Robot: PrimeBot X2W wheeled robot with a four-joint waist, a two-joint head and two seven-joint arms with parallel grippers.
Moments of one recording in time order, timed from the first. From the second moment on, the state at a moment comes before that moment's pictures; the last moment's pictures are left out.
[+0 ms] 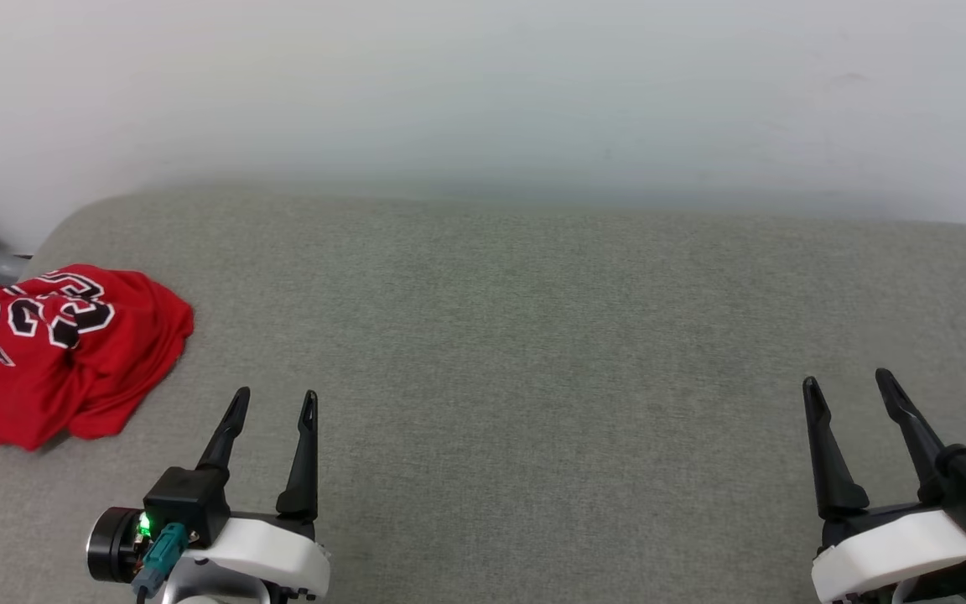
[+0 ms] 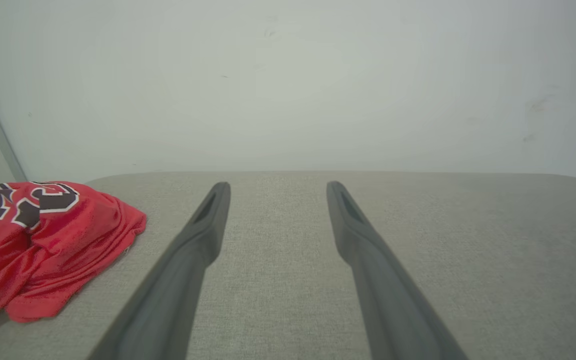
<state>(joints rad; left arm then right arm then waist) -0.04 0.06 0.00 0.15 -0.08 -0.12 -0.26 0.07 -0.05 -0.07 -0.17 0.08 0.13 -0.02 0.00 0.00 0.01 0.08</state>
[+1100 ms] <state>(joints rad) -0.05 0.06 0.08 0.17 -0.10 -0.11 -0.26 0.05 -0.05 0.03 -0.19 0.04 0.13 0.01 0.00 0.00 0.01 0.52</state>
